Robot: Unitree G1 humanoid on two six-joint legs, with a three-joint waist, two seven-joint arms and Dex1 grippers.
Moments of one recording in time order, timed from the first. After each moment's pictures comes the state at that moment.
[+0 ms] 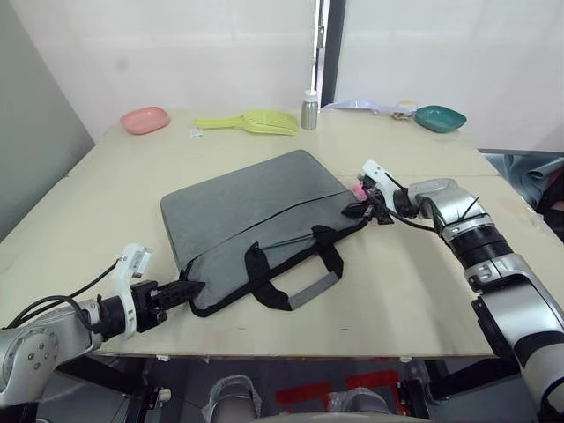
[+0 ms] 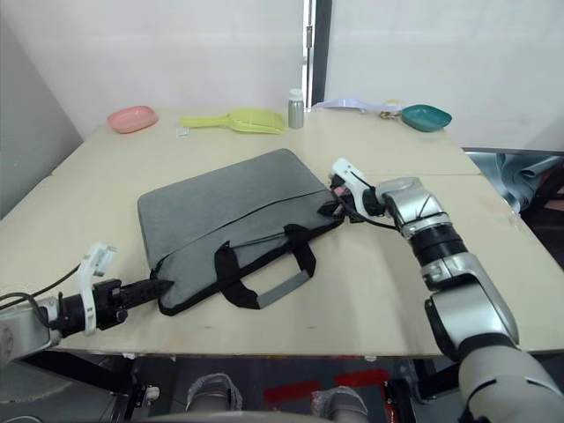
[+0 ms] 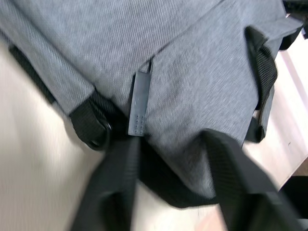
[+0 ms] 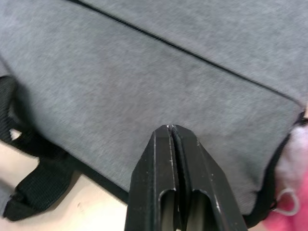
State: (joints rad) left arm 0.10 0.70 0.44 -0.29 -0.93 1.11 -0.66; right arm -0.84 -0.59 0.24 0.45 0.16 0.68 1.12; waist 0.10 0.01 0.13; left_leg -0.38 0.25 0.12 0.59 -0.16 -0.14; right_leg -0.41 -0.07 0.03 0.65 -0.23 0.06
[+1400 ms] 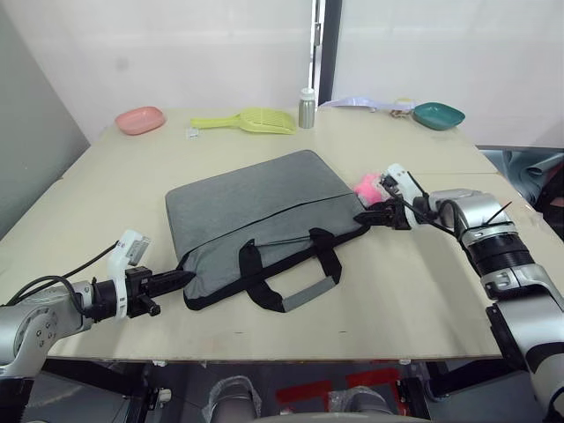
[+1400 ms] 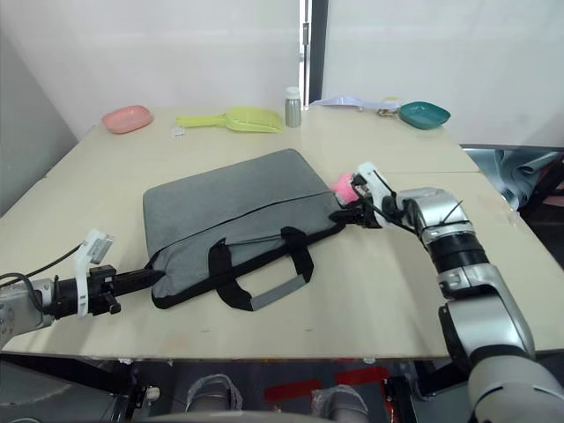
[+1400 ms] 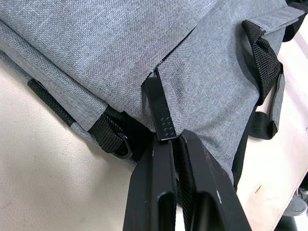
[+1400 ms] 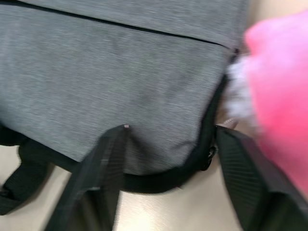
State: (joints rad) left arm 0.04 0.83 0.34 -0.17 -0.79 0.96 -0.87; right arm -0.81 -0.61 0.14 0.46 0.24 0.83 1.04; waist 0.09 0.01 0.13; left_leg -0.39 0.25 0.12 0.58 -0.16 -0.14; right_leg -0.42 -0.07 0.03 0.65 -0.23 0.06
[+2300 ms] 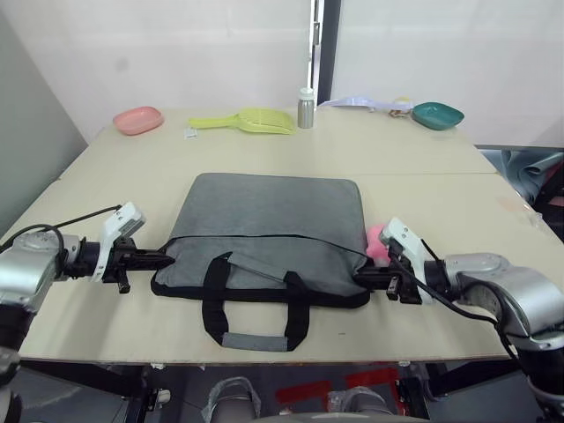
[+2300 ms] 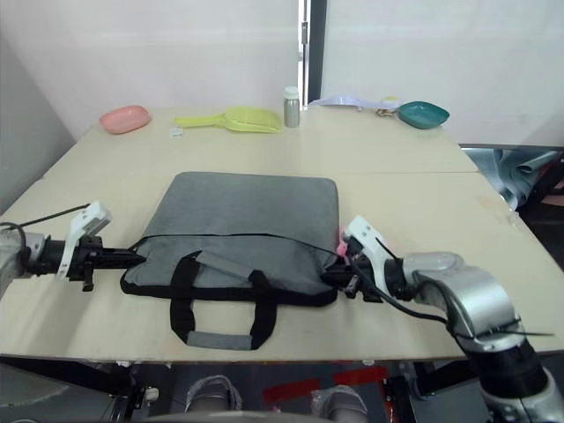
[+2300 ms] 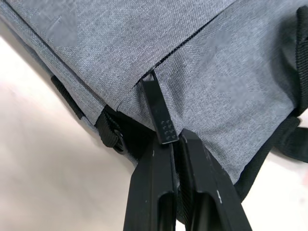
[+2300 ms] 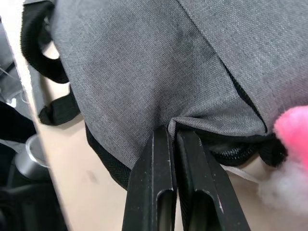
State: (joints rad) left arm -0.39 1.03 -0.01 0.40 -0.35 0.49 -1.38; right arm -0.21 -0.62 -0.02 -0.55 0.51 1.25 0.87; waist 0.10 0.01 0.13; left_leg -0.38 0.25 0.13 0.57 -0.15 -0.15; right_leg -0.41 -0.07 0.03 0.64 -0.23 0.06
